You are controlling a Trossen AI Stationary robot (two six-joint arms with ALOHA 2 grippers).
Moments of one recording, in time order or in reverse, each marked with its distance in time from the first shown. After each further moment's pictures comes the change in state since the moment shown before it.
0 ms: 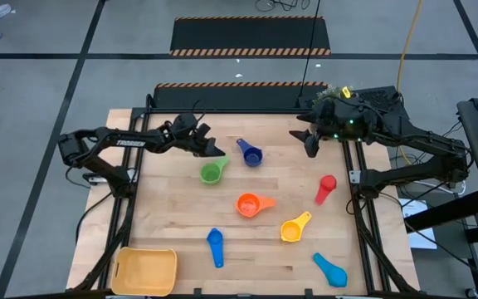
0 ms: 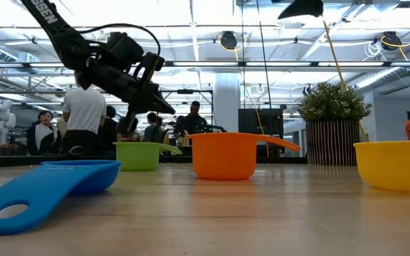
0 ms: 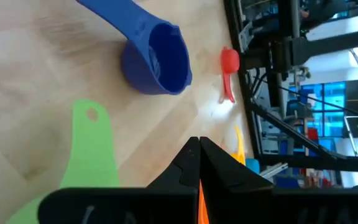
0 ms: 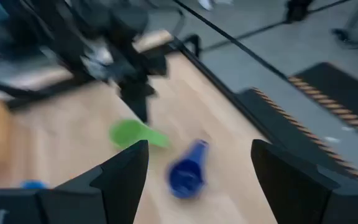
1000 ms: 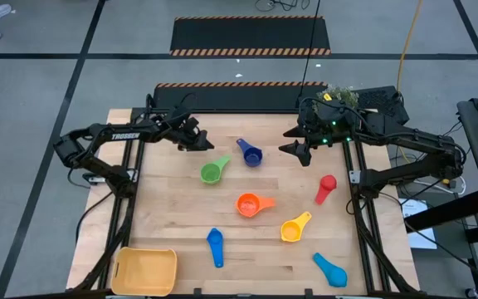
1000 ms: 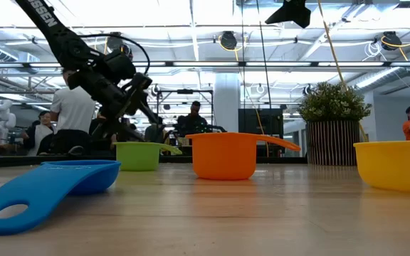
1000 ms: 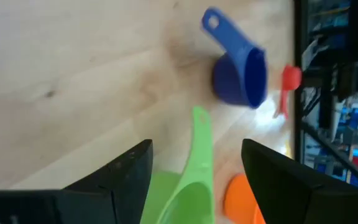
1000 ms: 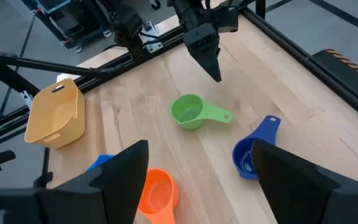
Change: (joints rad) left arm 0.193 -0.015 0.028 -0.341 0.032 0.164; right arm -0.002 0.092 0.000 -0.001 -0.242 0.095
